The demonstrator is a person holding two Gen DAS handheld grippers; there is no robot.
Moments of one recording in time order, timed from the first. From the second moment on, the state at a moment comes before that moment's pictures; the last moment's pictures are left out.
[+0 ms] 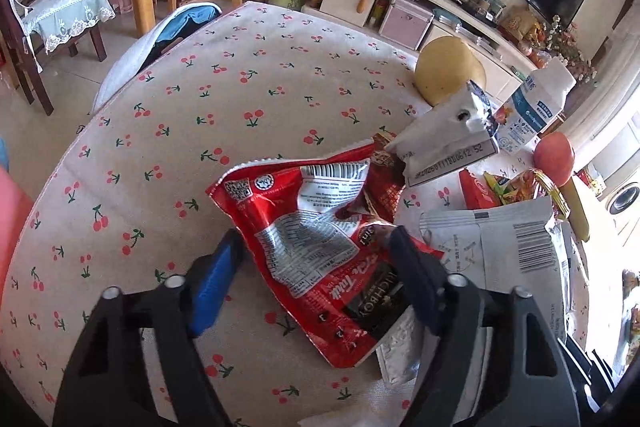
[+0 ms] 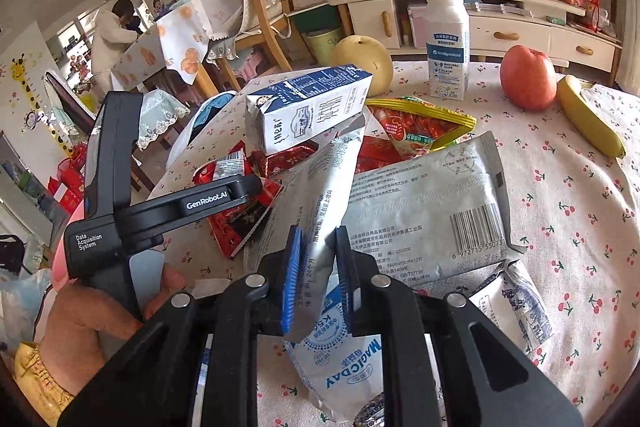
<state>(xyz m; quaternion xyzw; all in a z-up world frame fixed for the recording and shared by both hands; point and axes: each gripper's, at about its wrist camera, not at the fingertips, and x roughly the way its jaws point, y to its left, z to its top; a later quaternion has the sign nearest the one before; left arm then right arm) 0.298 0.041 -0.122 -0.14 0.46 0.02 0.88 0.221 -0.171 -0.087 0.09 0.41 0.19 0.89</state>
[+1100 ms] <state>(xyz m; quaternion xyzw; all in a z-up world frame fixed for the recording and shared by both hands) 0.252 0.109 -0.084 -0.22 0.40 -0.06 0.89 0.196 -0.154 -0.070 0.10 0.38 0.17 0.91</state>
